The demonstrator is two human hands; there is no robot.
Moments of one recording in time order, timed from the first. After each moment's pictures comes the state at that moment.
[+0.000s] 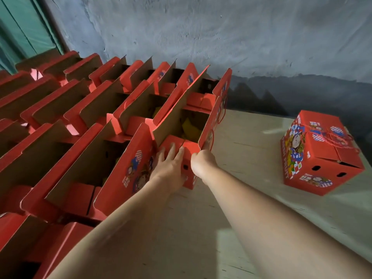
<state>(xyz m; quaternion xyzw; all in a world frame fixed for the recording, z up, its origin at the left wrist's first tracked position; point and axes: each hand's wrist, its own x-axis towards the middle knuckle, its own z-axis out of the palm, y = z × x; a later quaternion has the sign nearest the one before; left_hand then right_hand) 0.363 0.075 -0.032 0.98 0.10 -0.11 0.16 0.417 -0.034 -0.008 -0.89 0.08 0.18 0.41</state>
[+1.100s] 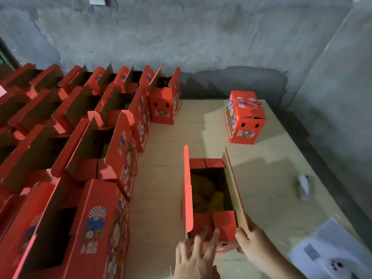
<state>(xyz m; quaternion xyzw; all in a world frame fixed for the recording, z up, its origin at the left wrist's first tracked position) -0.036 -0.076 -0.054 0.98 -0.12 0.04 0.15 0.025 -0.270 -0.023 -0.88 0.12 0.15 0.44</state>
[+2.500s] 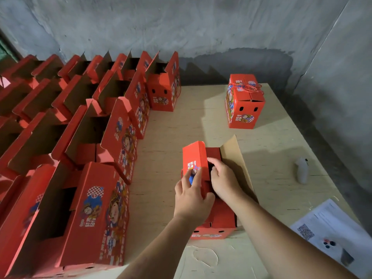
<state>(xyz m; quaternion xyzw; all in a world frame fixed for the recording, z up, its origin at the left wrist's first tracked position) 0.052 -0.105 -0.009 0.92 0.03 -0.08 0.38 0.111 -0.226 -0.004 -0.88 0.04 0.02 0.46</state>
